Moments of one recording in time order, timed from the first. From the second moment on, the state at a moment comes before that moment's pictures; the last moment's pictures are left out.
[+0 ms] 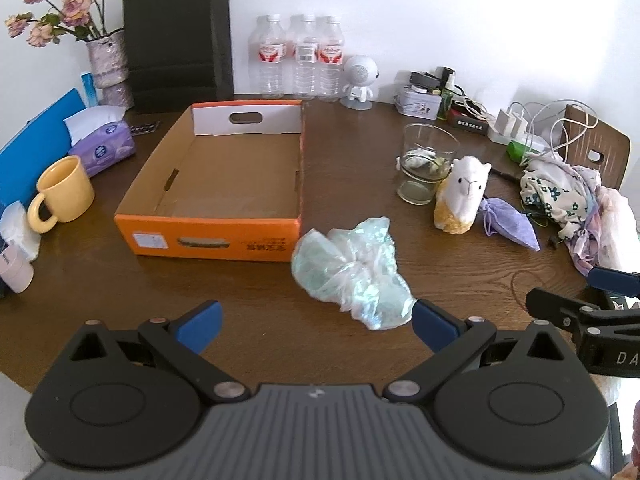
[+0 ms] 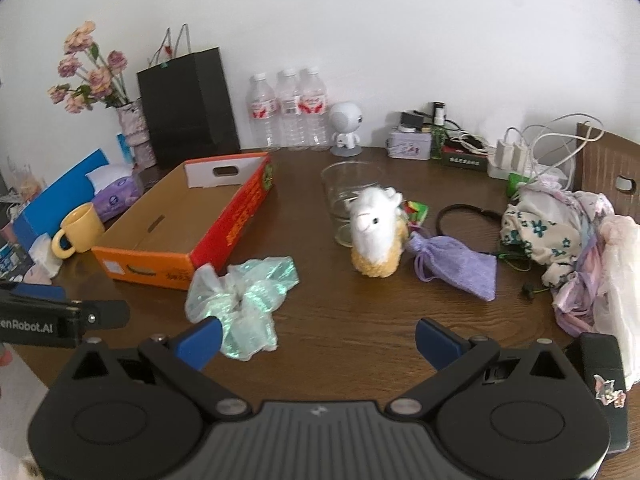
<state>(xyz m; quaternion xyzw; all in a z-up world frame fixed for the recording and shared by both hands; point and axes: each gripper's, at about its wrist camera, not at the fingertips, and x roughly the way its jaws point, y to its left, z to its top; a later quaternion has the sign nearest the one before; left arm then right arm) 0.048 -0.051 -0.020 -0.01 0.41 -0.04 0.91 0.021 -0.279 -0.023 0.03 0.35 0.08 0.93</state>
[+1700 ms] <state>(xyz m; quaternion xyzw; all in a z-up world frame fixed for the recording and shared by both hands) 0.162 -0.105 -0.074 -0.05 0.50 0.02 0.86 0.160 -0.374 -0.072 -0.03 0.41 0.08 0.91</state>
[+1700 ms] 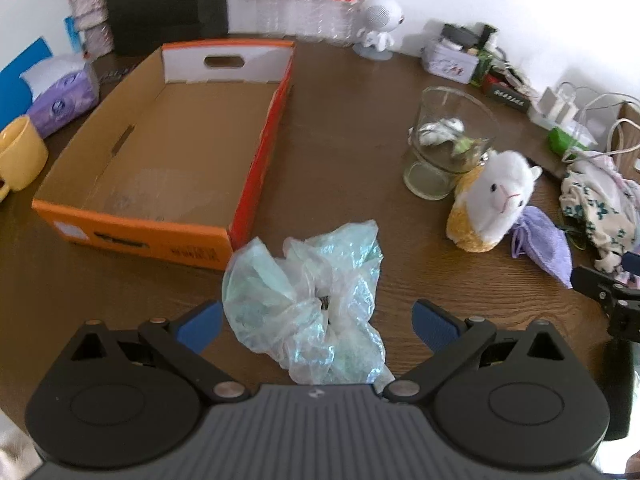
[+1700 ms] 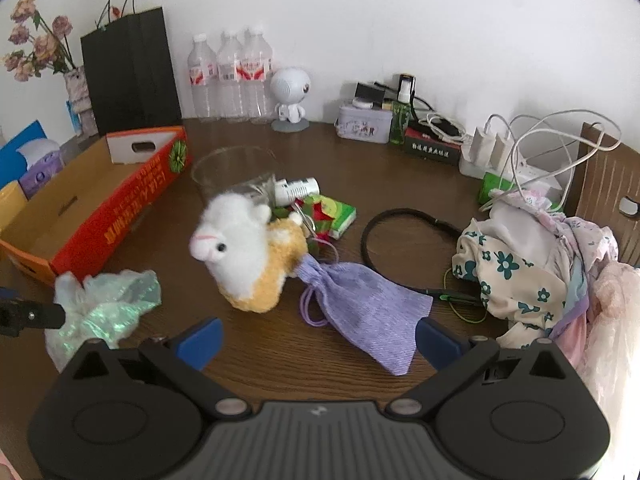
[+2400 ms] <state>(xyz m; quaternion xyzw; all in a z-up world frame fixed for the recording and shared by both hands) 0.186 -0.120 -0.121 -0.08 0.54 0.11 0.83 0.221 -0.393 -0.132 -0.11 0.44 0.14 0.88</state>
